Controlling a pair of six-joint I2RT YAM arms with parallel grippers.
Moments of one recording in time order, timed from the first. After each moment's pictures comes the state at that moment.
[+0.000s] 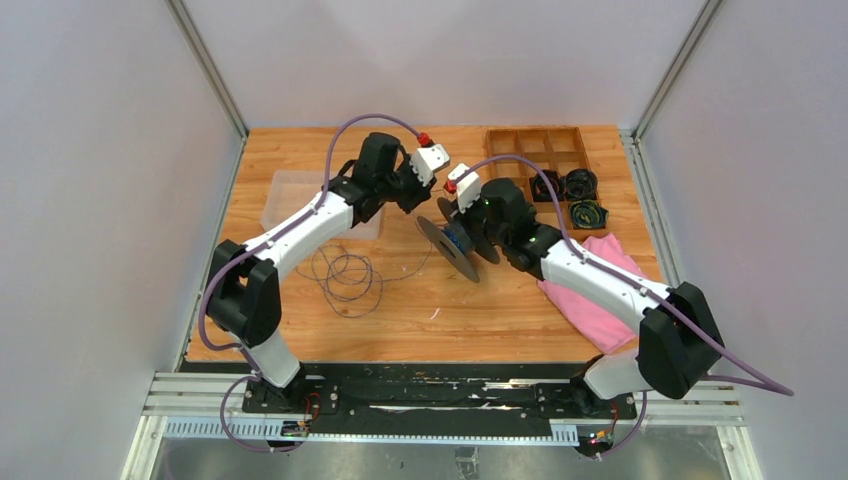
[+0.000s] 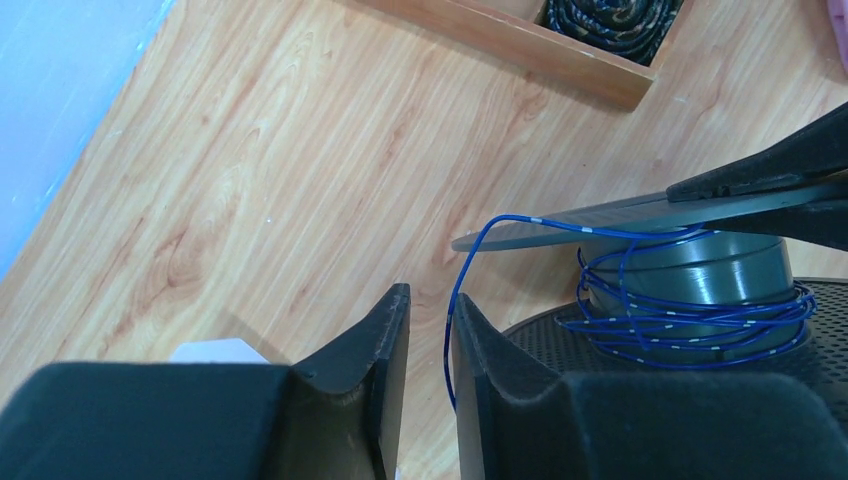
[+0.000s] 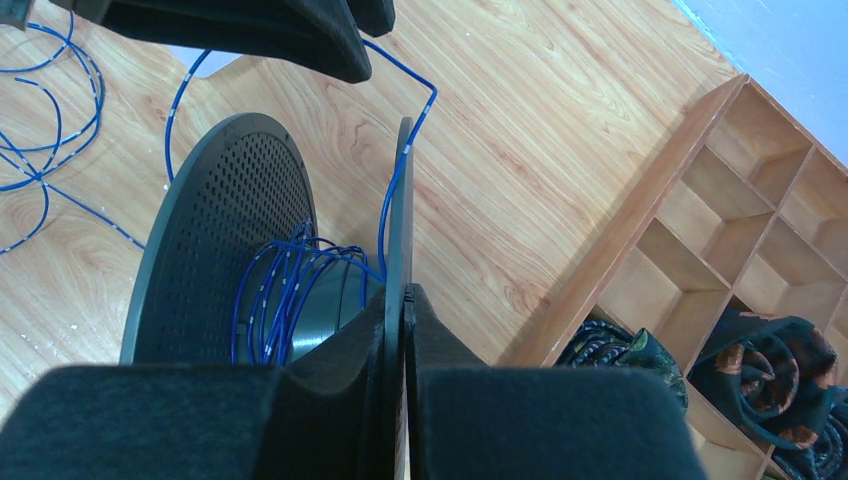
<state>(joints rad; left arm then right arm) -0.53 1.67 1.34 -0.21 0.34 0.42 0.68 1.41 0.99 -0.02 0.03 -0.26</state>
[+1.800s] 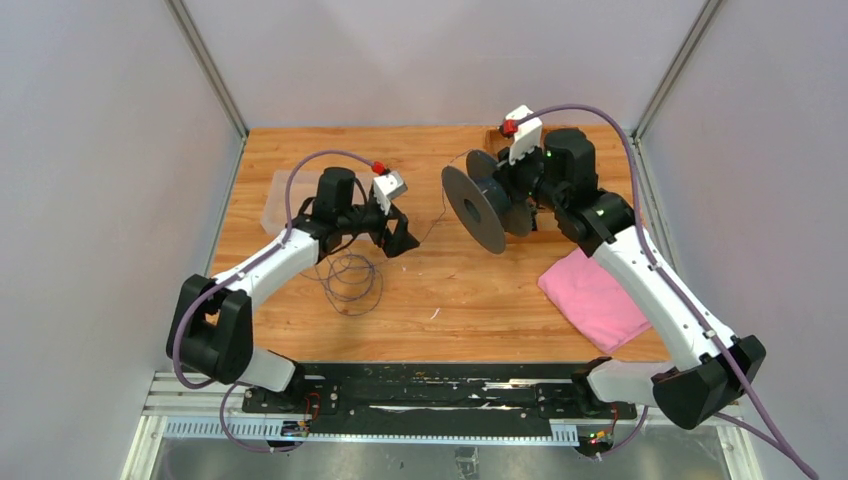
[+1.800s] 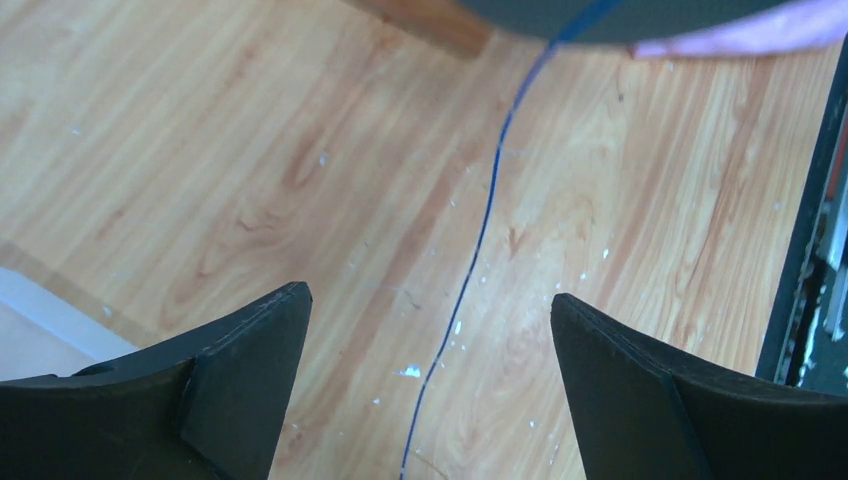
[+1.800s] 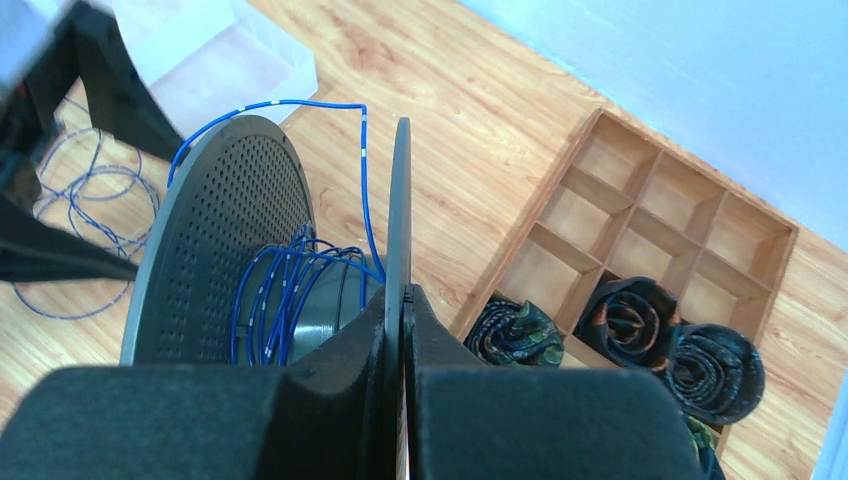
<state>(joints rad) -0.37 1.43 0.95 -0.03 0.69 0.20 0.51 1.26 1.32 -0.41 -0.09 -0.17</state>
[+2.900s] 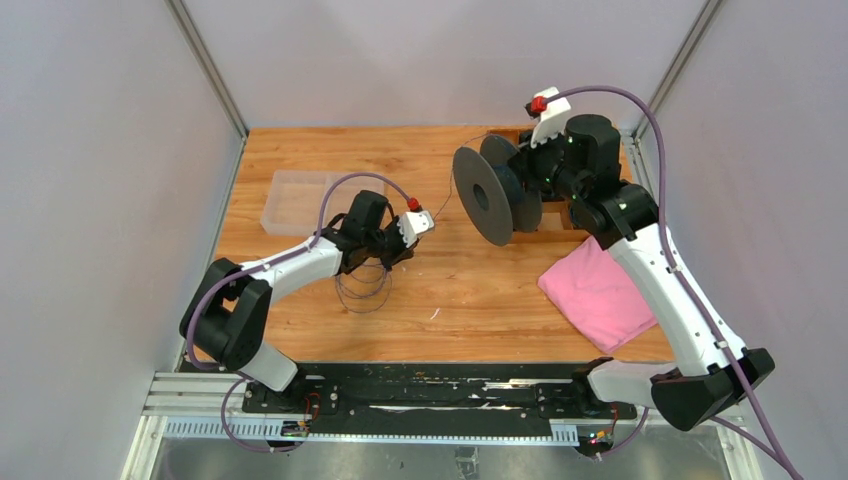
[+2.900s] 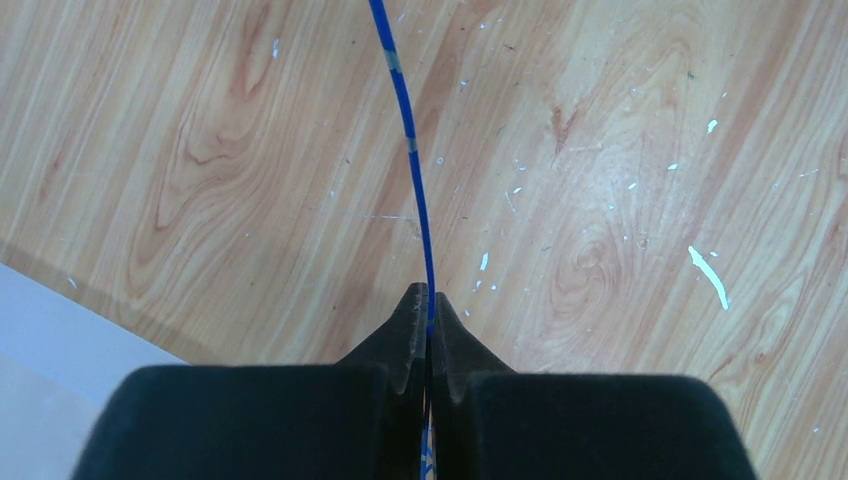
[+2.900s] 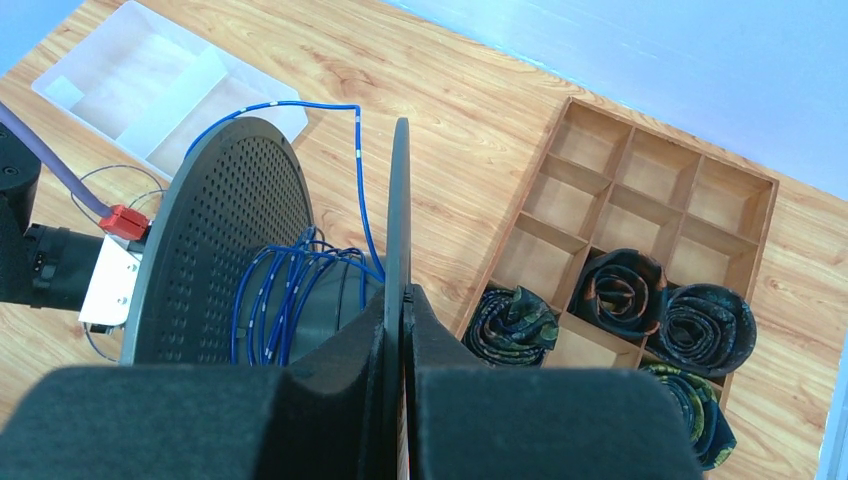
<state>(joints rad) -0.53 1.52 0.87 -0.09 0.44 0.50 0.45 1.24 1.46 -0.54 -0.07 -0.04</state>
